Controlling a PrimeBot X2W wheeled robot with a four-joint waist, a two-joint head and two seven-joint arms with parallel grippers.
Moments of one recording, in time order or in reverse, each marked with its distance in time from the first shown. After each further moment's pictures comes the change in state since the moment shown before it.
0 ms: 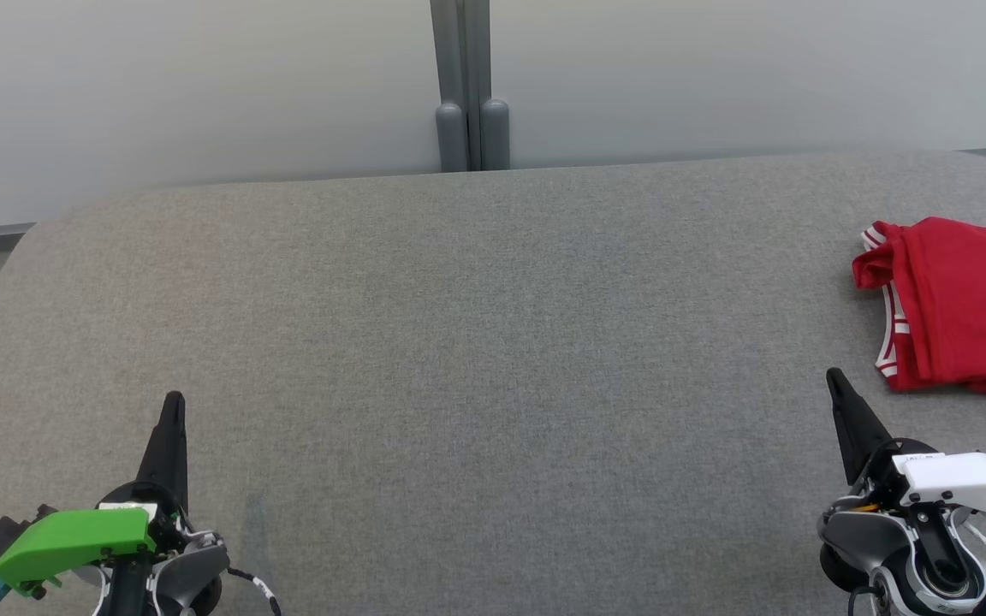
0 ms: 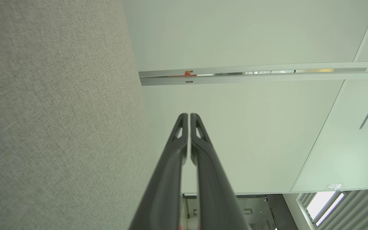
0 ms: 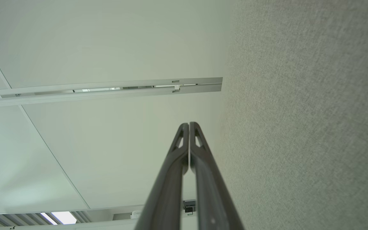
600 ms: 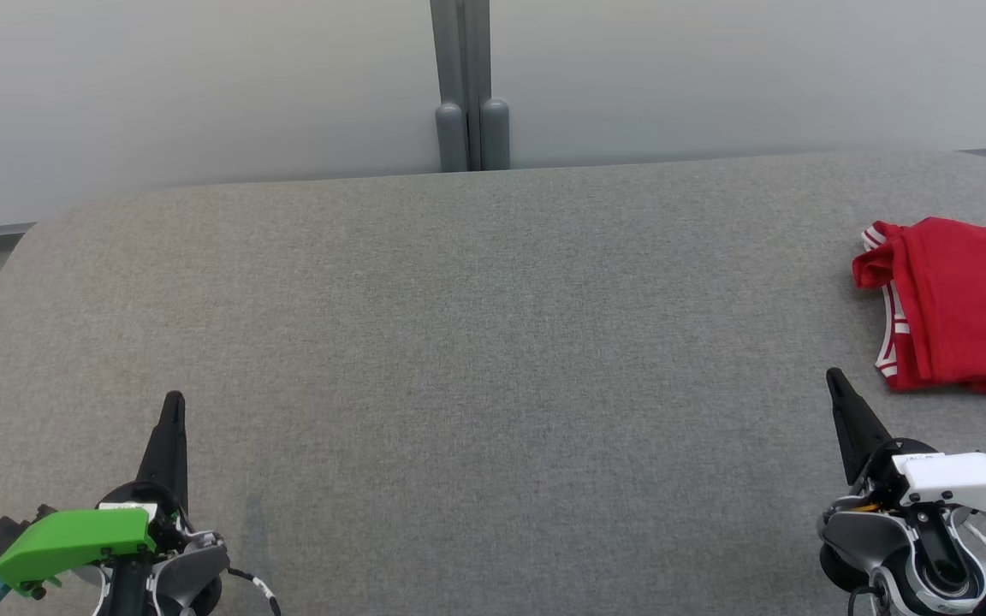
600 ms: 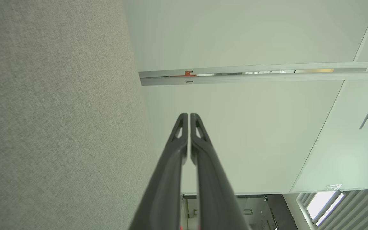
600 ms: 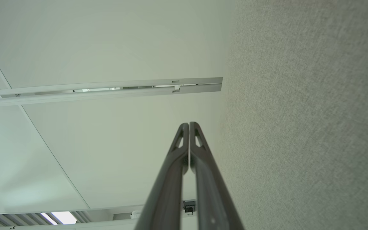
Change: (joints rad) left arm 0.000 0.000 0.000 0.000 0.000 0.000 0.000; right arm 0.000 0.000 0.000 0.000 0.000 0.000 0.000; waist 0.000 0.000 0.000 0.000
